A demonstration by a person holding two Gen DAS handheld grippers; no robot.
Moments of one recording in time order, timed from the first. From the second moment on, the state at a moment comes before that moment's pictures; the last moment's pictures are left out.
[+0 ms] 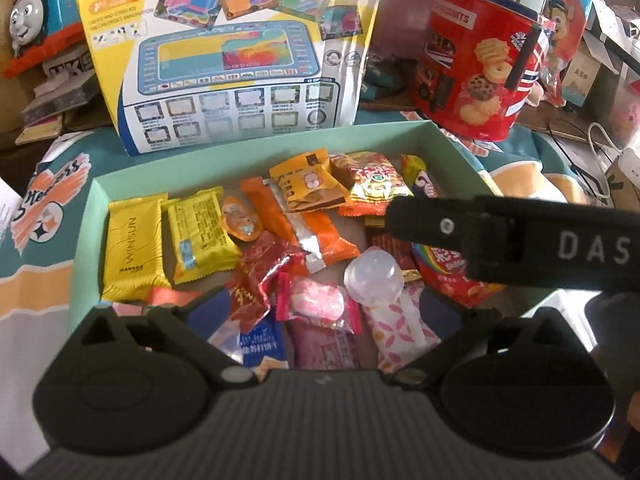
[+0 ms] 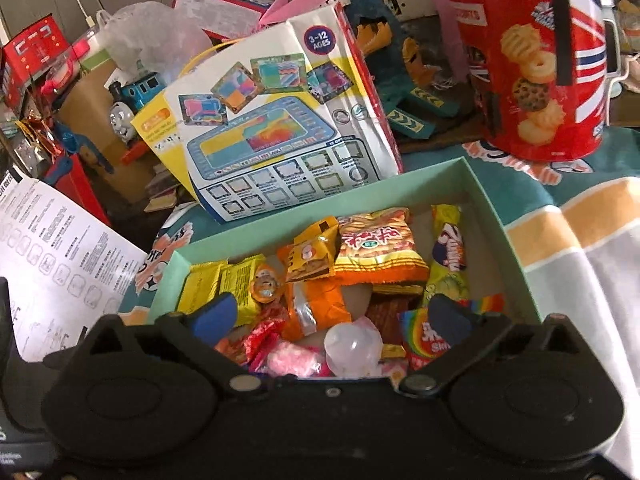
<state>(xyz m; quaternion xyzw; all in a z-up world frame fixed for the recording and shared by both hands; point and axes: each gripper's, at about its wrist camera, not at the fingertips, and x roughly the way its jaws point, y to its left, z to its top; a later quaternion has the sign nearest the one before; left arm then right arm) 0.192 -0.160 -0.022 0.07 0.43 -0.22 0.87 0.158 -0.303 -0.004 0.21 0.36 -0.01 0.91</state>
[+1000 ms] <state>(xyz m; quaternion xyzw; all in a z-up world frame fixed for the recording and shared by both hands) 0.072 -0.183 -0.060 0.10 0.51 -0.25 0.82 -0.023 -0.379 -0.027 0.27 0.39 -0.10 0.87</state>
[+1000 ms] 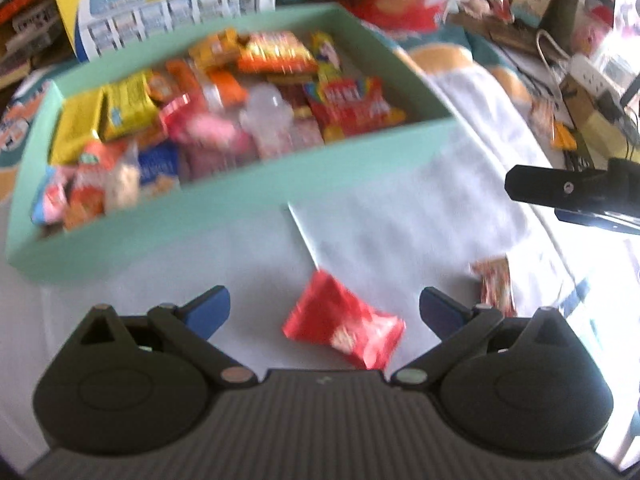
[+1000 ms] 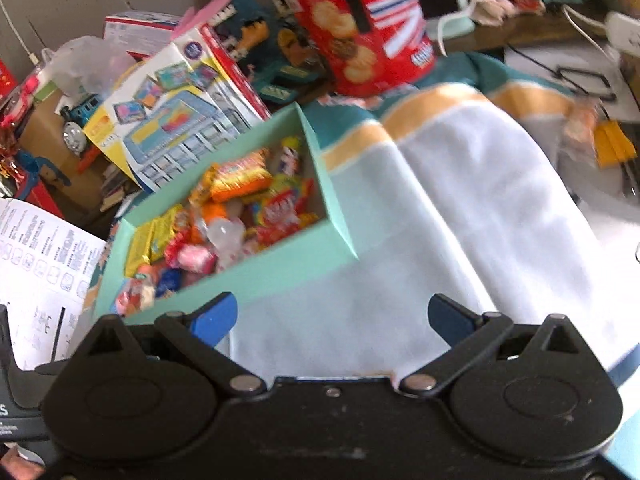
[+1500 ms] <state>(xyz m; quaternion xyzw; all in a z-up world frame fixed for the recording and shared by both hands) 0.069 -0.178 -0.091 0.07 0.55 -0.23 0.80 -0.030 -0.337 -0.067 0.18 0.45 -0.10 0.87</state>
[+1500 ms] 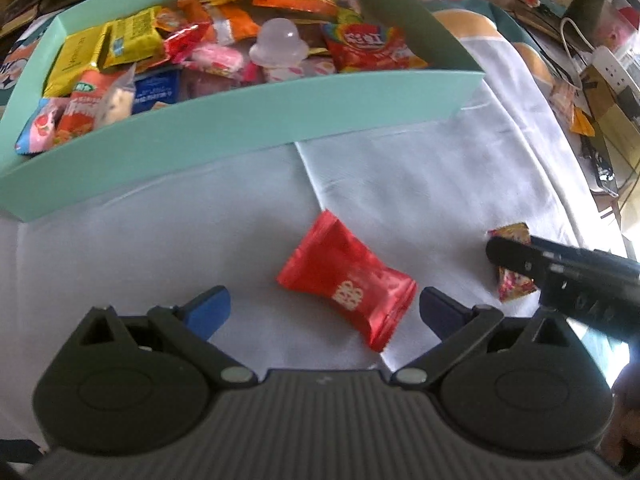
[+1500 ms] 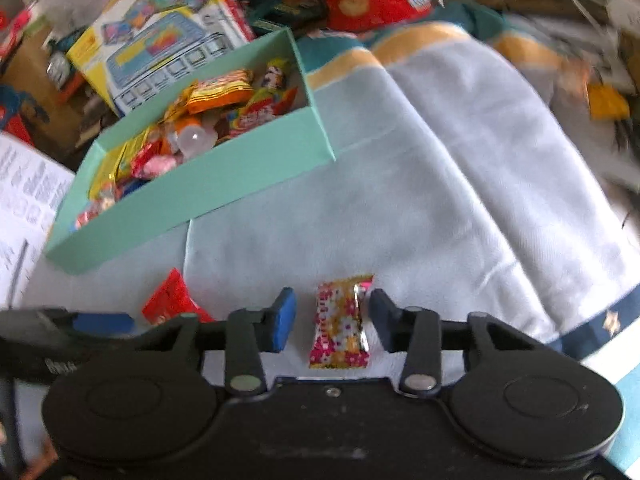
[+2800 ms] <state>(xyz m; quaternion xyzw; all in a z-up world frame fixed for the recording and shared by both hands) 0.034 -0.232 -0.087 0.20 0.46 -0.29 0.82 -0.061 -0.364 -0.068 0.25 0.40 -0.09 0.88</state>
